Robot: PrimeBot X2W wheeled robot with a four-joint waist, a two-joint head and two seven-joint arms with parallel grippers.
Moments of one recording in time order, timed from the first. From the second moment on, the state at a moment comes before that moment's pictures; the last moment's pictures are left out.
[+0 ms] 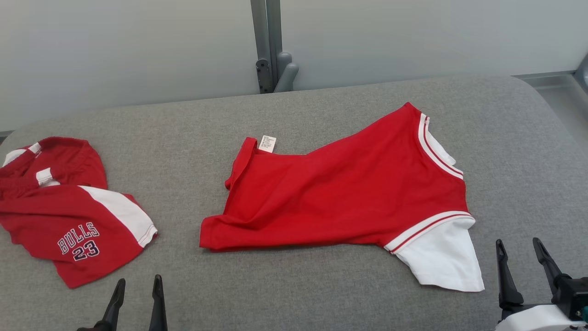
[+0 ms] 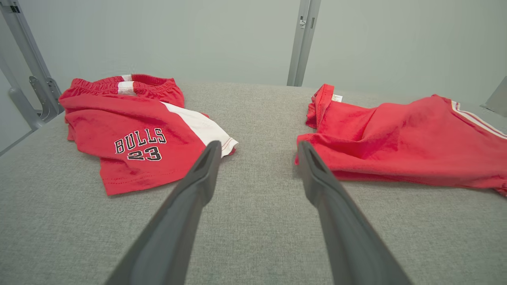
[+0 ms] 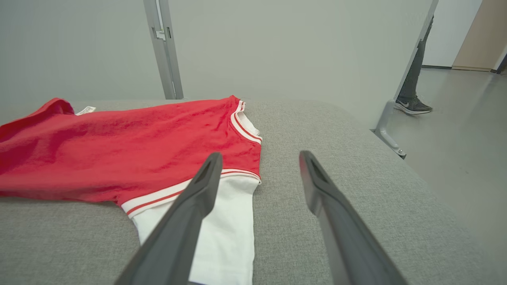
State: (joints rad) left arm 0.19 0.09 0.00 0.14 -0.23 -0.10 -0.26; right arm 0.14 -0.11 -0.15 0.12 0.07 0.13 -0.26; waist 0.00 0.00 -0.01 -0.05
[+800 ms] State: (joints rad) left arm -0.23 0.16 -0.29 0.58 -0.29 -0.13 -0.19; right arm -0.19 -0.29 0.15 0.48 0.15 0.13 -0.10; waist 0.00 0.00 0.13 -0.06
